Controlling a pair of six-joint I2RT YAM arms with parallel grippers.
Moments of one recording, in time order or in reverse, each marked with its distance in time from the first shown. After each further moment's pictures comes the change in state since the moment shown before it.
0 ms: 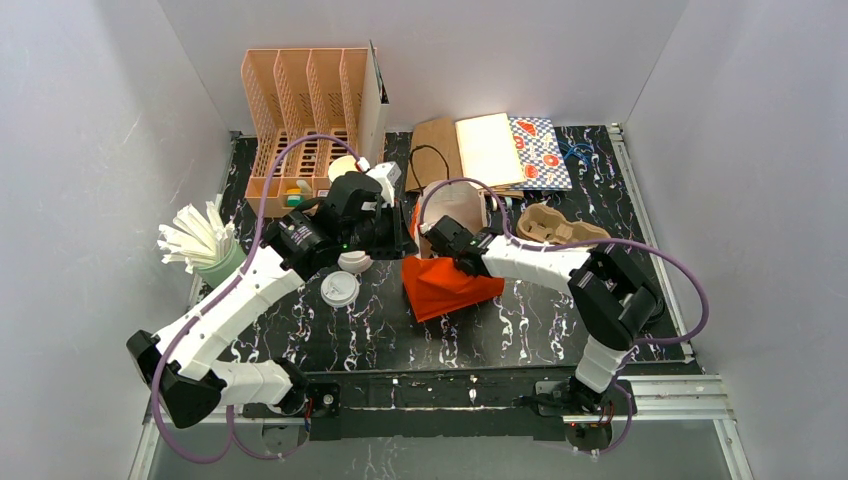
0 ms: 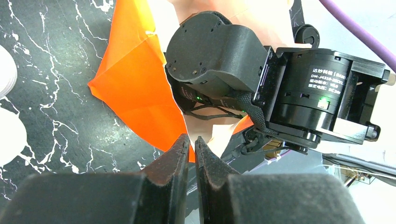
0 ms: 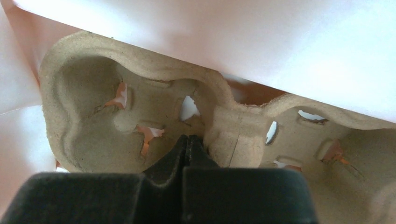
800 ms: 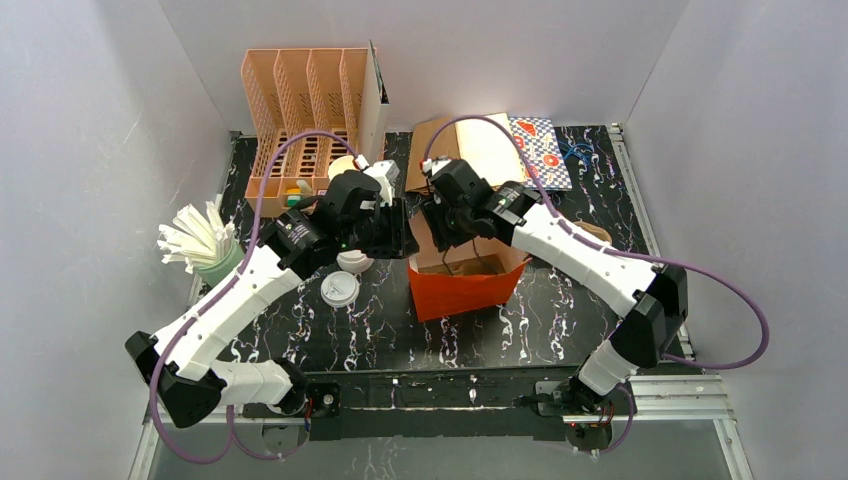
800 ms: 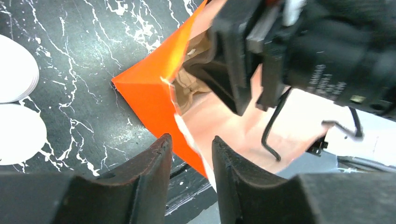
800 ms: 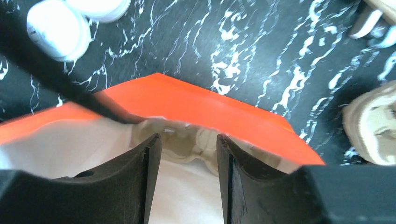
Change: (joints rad) left arm -0.001 0.001 0.019 -0.034 -0.038 0.038; right arm -0.002 -0.146 0.388 -0.282 0.124 -0.027
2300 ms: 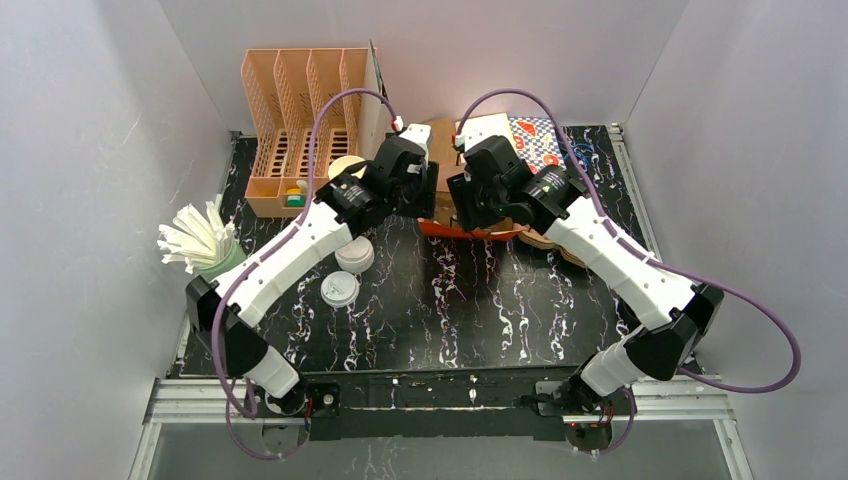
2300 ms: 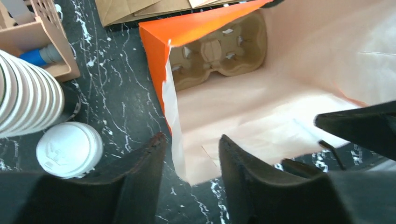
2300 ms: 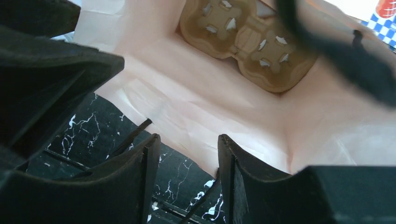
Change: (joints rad) left arm 0.000 0.310 0.248 0.093 -0.253 0.195; right arm -0.088 -0.096 0.153 -0.164 0.042 -0.029
